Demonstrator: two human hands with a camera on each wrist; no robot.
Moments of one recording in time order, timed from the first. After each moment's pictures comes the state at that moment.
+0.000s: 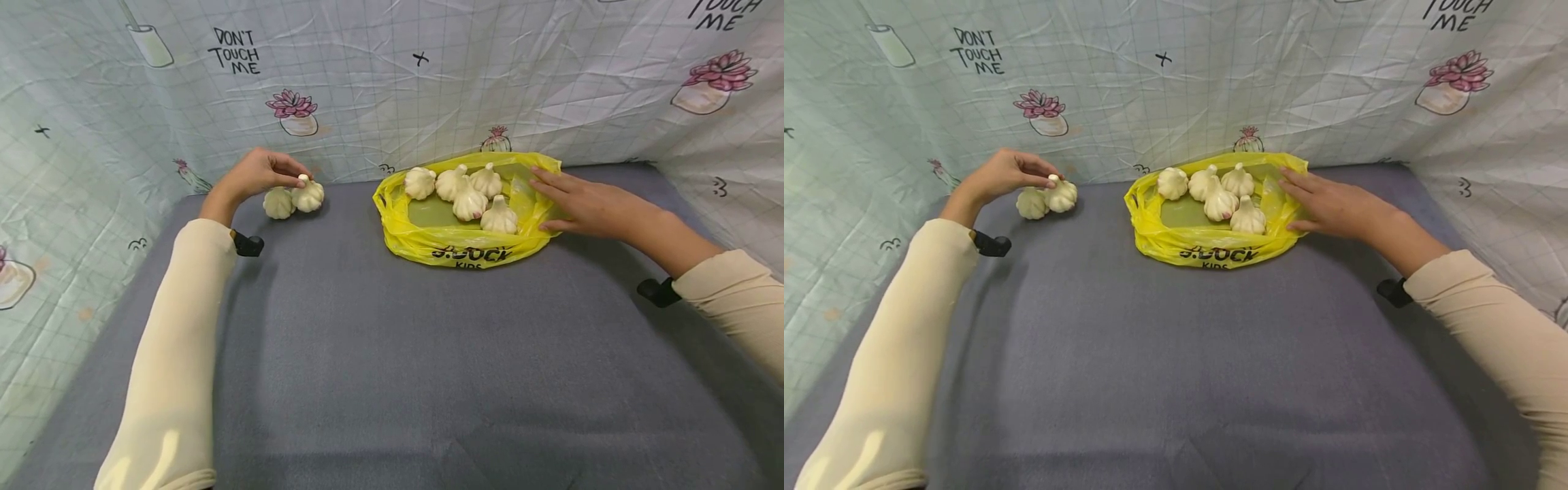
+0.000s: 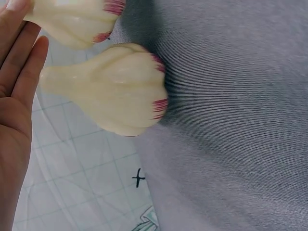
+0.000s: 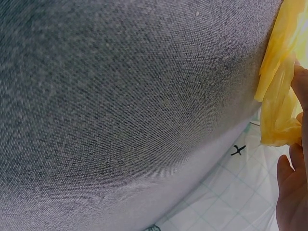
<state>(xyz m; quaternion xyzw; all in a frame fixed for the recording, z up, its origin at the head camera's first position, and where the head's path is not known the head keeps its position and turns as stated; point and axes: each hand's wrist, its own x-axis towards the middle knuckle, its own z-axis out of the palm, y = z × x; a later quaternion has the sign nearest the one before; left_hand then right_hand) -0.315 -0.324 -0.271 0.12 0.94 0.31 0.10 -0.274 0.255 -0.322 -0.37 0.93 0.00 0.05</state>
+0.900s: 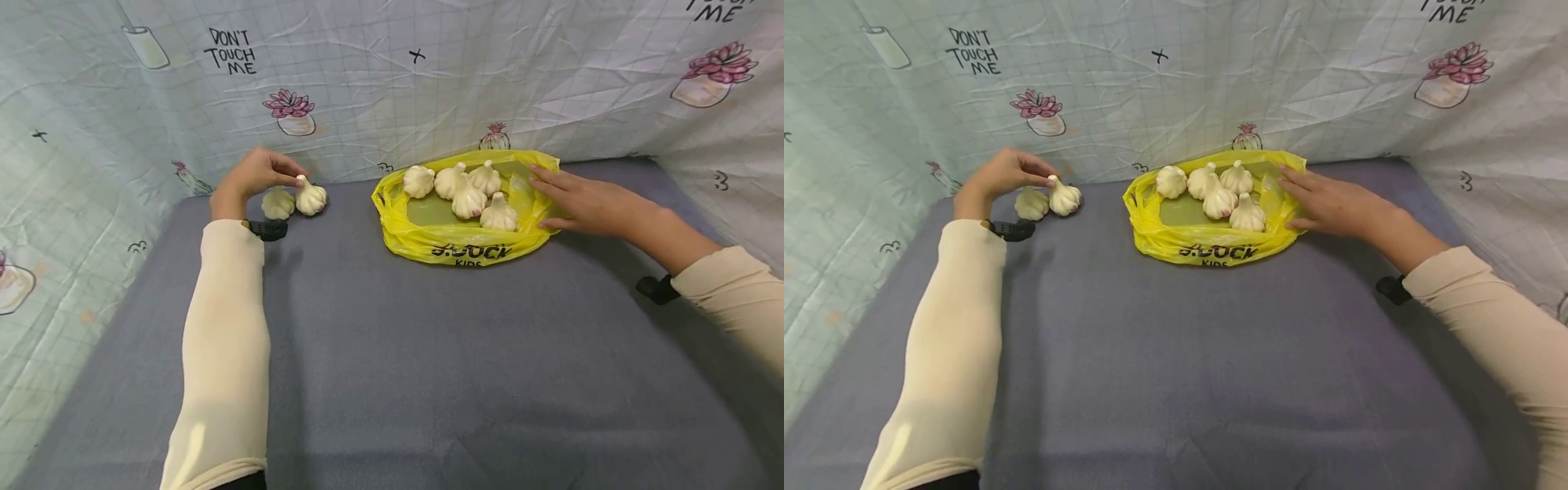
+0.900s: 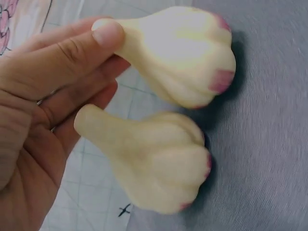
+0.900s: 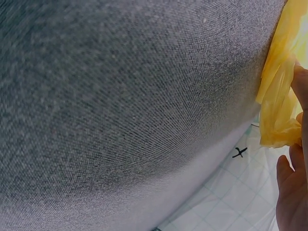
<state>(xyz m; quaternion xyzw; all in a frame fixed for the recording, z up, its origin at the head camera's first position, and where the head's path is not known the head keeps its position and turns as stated) -0.324 -0.323 -0.278 0.10 0.95 0.29 0.08 -0.273 0.256 -0.324 -0.37 0.93 -0.01 0.05</state>
